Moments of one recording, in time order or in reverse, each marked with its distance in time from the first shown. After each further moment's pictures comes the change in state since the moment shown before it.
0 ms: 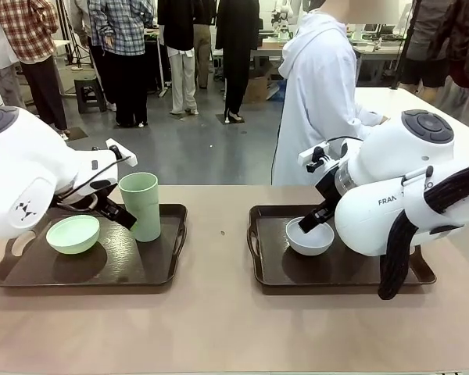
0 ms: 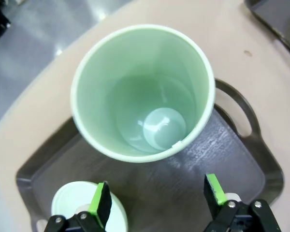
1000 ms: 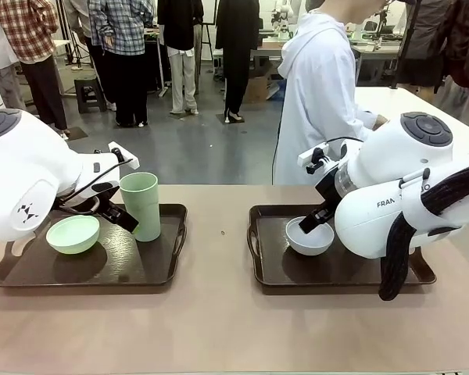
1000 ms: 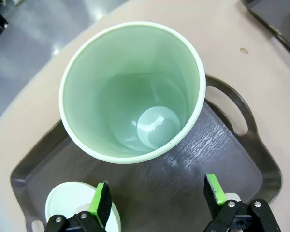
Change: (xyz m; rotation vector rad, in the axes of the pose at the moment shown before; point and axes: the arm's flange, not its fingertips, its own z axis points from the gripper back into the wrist) left arm -0.004 -0.007 -0.008 -0.022 0.016 -0.009; right arm -0.003 -0.005 -0.008 -0.015 -0.006 0.021
